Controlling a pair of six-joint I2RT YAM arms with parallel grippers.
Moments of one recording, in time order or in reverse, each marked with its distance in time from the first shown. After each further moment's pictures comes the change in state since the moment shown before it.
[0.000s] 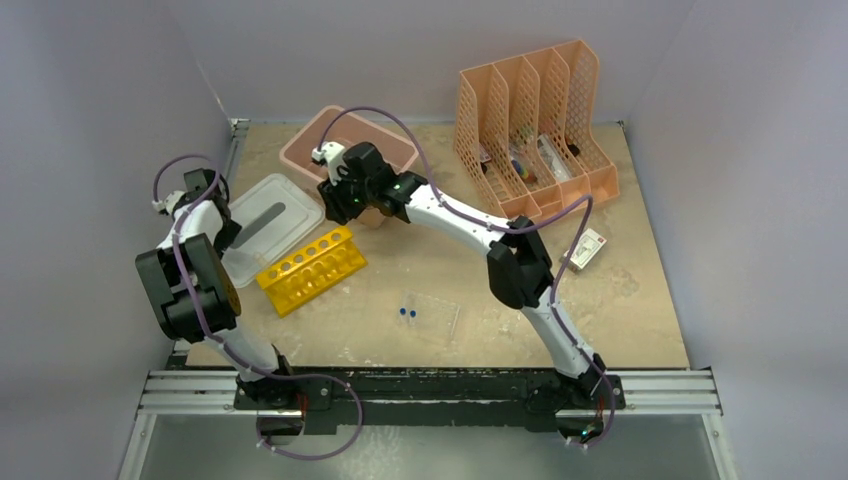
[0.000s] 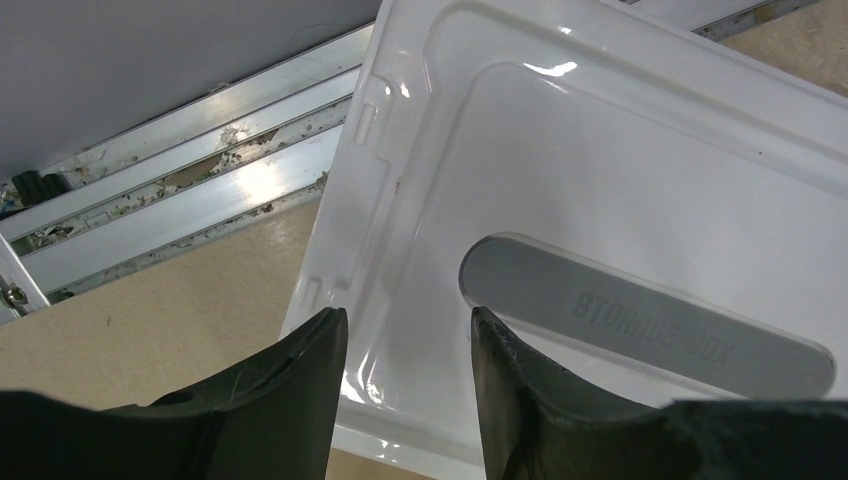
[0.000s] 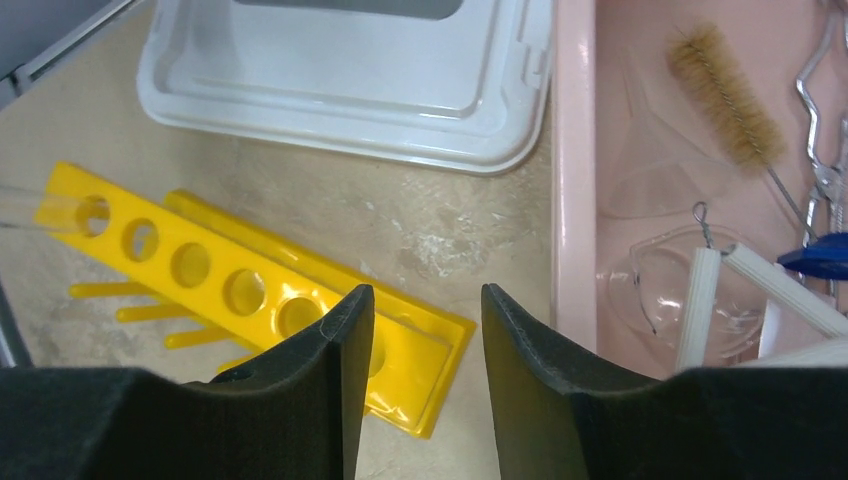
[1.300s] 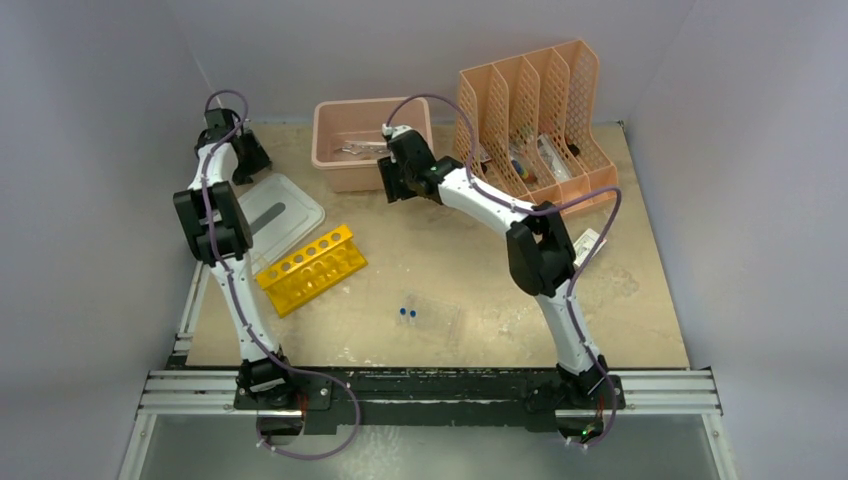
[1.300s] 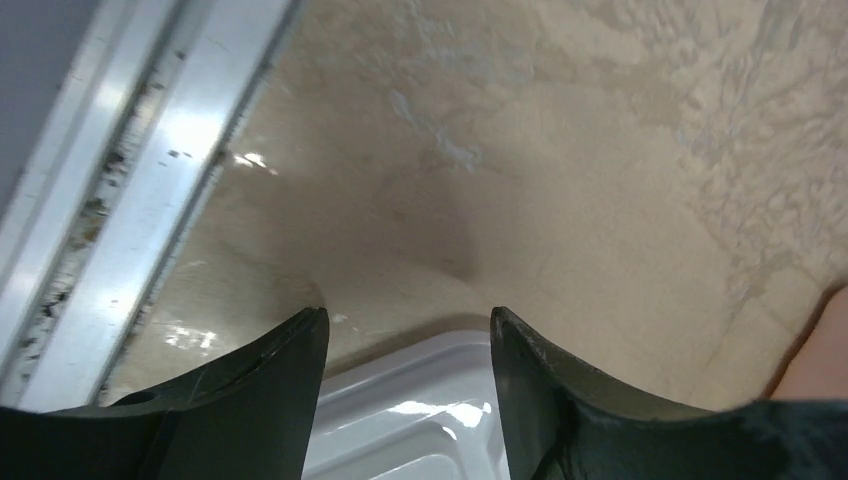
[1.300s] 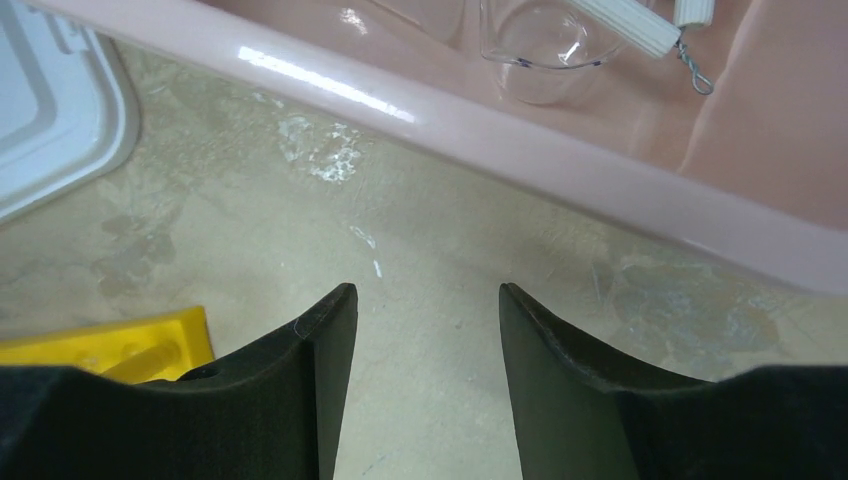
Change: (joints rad) left arm -0.108 0.750 0.980 -0.013 0.451 0.371; right arm -0.171 -0.053 -0.159 -0.078 0.349 0.225
